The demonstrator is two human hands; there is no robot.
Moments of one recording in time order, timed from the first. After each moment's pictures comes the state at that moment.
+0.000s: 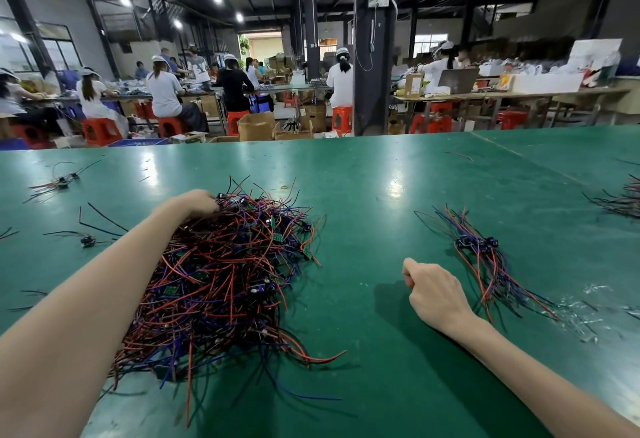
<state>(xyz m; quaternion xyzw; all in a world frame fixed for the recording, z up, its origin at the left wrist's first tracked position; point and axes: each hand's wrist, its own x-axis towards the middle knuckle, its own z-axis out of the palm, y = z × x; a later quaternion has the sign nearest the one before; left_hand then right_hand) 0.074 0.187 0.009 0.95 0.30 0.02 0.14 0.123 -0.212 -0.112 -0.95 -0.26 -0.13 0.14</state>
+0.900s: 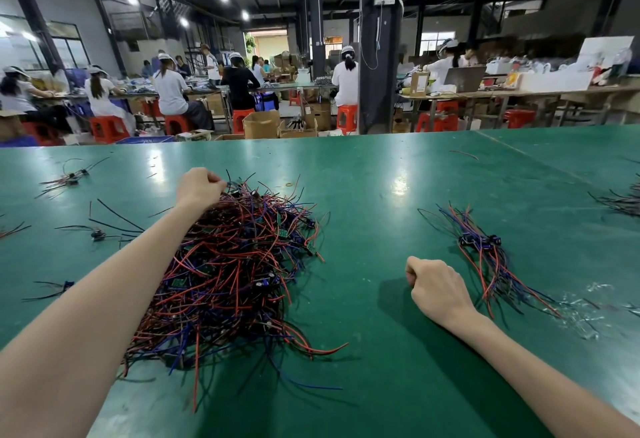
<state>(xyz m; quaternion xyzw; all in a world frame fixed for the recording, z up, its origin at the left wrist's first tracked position) 0.074 0.180 0.008 0.88 0.30 0.29 0.24 0.123 -0.211 -0.111 -0.94 -0.24 -0.12 0.19</state>
